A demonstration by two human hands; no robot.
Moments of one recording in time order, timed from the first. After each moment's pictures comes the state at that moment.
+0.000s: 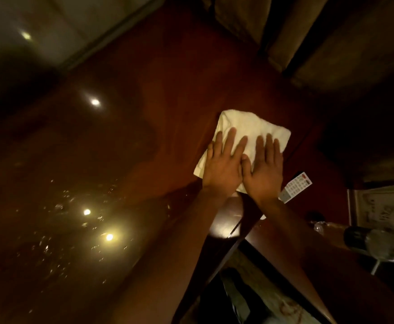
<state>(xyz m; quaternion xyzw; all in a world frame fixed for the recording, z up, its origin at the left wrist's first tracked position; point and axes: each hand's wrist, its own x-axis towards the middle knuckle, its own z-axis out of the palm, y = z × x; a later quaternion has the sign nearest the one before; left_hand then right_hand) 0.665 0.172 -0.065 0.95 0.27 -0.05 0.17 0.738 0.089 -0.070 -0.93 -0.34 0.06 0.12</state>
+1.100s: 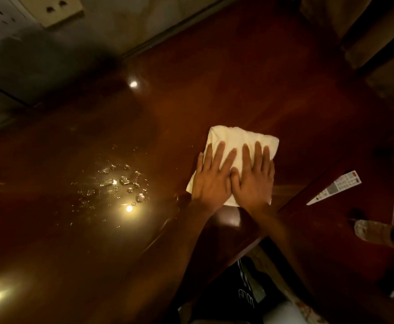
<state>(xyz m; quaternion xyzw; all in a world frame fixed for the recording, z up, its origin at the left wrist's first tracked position) 0.461 0.178 -0.064 0.91 0.37 -0.03 0.17 0.564 0.112 -0.071 -0.87 -0.47 0.09 0.05</state>
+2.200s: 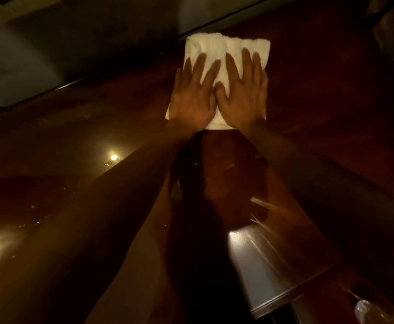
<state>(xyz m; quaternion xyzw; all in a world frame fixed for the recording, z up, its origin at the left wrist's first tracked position) 0.535 0.453 -0.078 0.86 0.49 0.03 0.11 0.661 0.421 -0.078 -0.79 -0.61 0.06 0.06</state>
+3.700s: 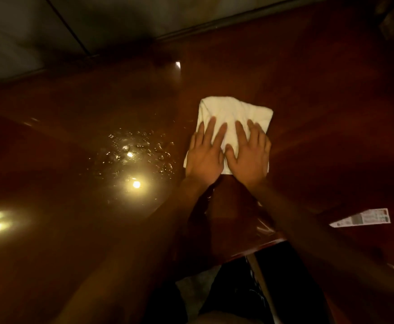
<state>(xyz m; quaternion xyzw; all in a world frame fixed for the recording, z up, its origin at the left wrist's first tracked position) 0.395 0.212 -0.058 0.84 0.52 0.01 0.18 0.521 0.186 -0.063 -0.77 -0.62 0.08 0.08</state>
